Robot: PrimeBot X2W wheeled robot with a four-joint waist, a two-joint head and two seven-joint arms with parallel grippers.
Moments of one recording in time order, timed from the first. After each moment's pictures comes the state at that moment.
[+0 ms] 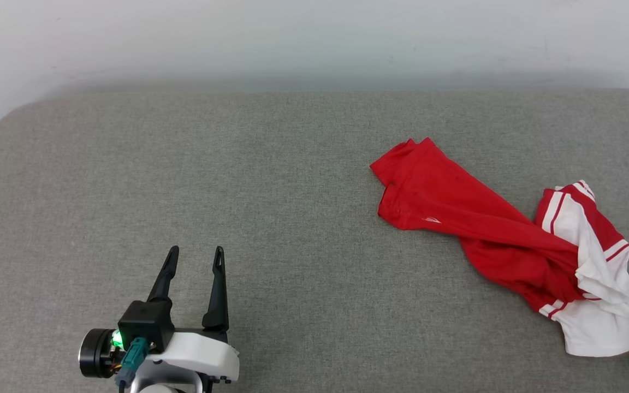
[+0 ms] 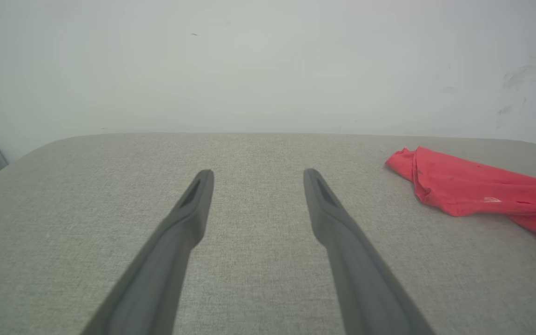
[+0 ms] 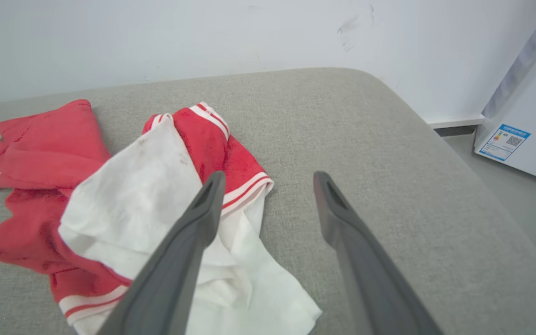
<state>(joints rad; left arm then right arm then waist) -0.05 0.05 -0.11 0.12 -0.12 0.03 -0.26 -0.13 -0.47 -0.05 0.54 0.51 0.13 -0.22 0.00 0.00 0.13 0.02</state>
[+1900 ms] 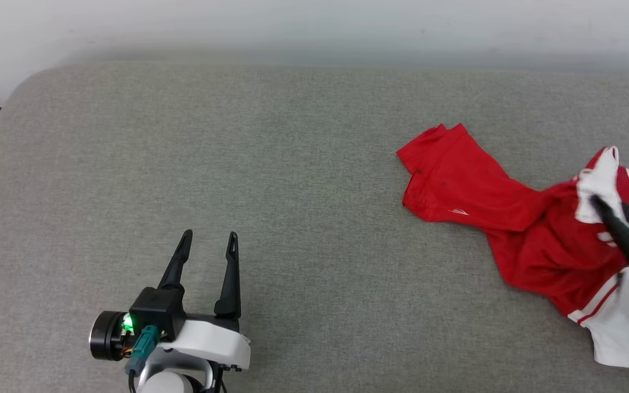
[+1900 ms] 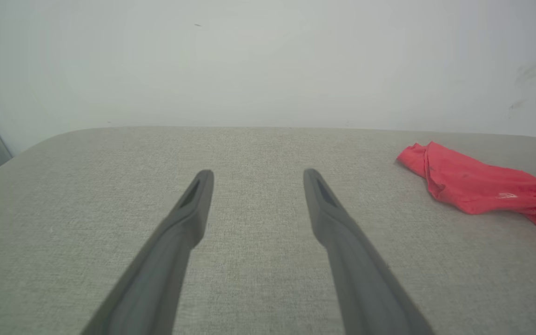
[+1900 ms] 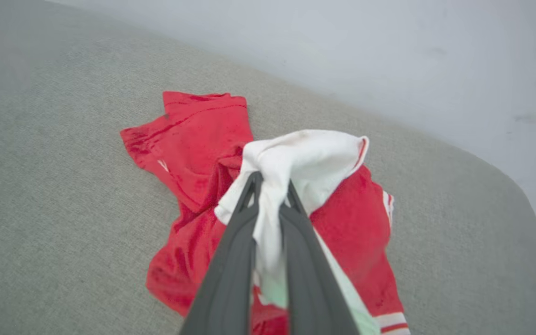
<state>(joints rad) -0.09 0.05 -0.14 0.11 -0.12 0.04 -0.26 -0.24 -0.67 0.19 0.04 0.53 0.13 0.24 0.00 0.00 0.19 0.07</state>
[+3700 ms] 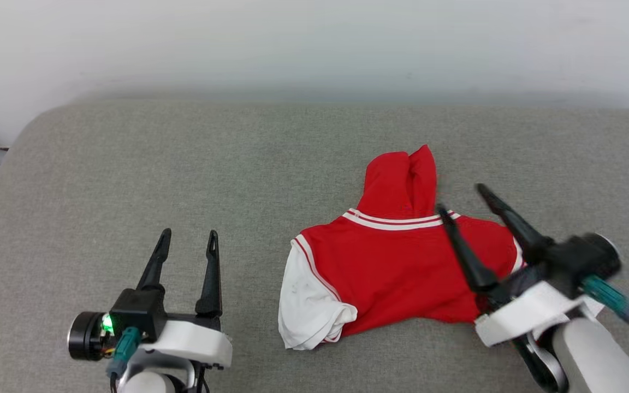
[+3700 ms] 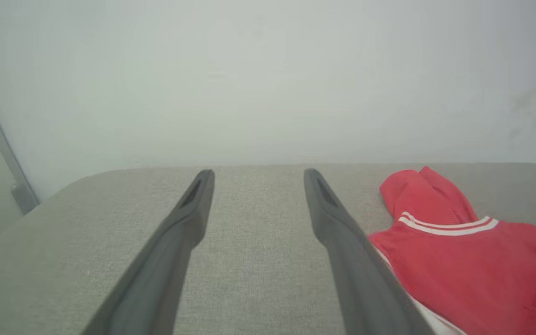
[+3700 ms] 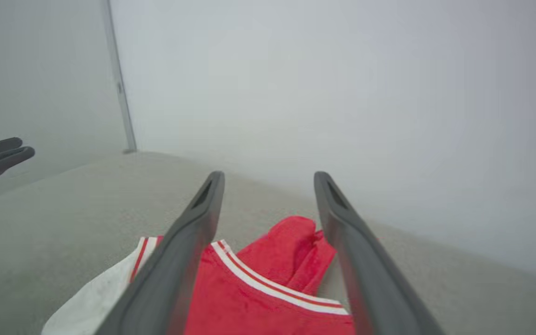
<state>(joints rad) -0.07 0.05 -0.07 0.09 -0.08 0.00 -0.26 -0.30 -0.30 0.39 0.16 0.31 0.13 -0.26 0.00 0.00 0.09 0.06</state>
